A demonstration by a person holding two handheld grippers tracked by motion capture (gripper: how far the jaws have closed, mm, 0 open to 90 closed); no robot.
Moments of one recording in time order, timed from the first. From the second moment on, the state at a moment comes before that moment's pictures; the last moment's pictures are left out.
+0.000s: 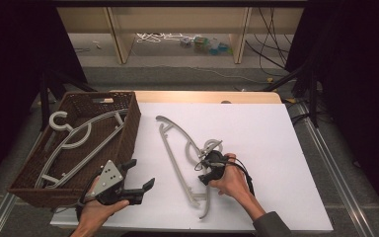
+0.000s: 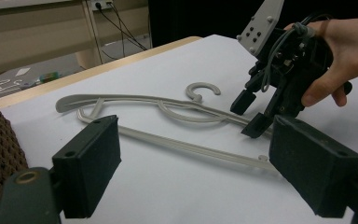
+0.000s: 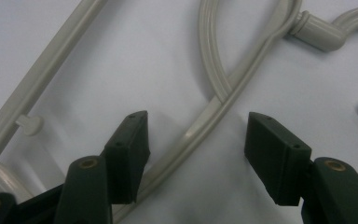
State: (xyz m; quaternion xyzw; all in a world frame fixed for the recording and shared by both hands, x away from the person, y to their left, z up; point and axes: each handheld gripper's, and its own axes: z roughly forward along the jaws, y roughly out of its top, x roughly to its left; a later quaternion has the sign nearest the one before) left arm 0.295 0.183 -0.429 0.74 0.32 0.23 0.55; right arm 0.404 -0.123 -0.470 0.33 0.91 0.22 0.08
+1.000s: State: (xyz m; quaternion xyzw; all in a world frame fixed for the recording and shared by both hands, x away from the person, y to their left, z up) left arm 0.297 0.185 -0.432 0.75 0.32 0.22 0.54; right arm 0.432 -0.133 -0.462 0.35 0.92 0.18 0.04
